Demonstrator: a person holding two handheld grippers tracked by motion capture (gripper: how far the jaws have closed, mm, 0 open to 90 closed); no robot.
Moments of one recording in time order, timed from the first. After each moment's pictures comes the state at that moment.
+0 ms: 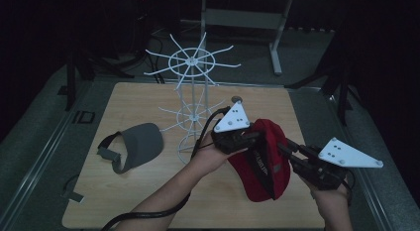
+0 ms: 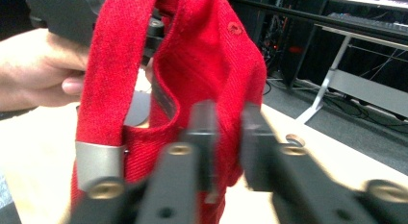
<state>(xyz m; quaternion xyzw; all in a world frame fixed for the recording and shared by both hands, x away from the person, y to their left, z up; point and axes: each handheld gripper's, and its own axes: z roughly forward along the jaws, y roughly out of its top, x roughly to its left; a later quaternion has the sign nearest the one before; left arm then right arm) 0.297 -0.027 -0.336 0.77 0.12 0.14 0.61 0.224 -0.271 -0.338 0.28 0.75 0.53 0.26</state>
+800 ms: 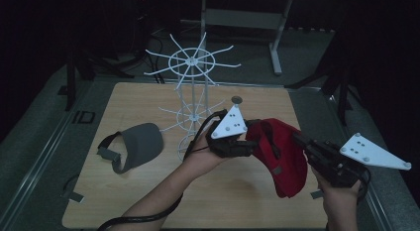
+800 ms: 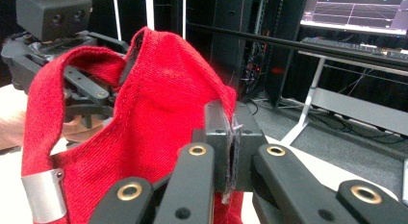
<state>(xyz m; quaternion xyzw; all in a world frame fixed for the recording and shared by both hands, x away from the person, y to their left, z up) 0.283 -0.012 -0.331 0.77 0.12 0.18 0.60 0.217 -0.284 -0.312 0.30 0.71 0.57 0.29</state>
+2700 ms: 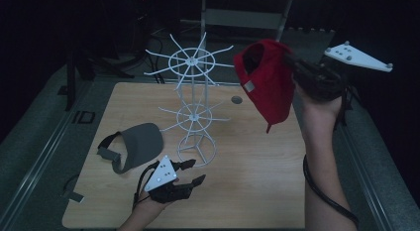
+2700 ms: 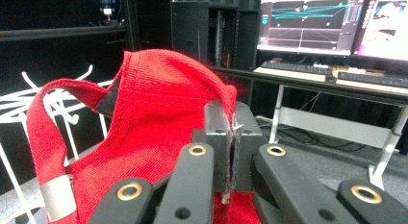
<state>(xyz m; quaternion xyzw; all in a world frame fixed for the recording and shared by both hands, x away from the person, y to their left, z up) 0.220 0.109 -0.459 0.76 0.25 0.18 0.57 0.331 -0.233 -0.217 0.36 0.65 0.58 0.33</state>
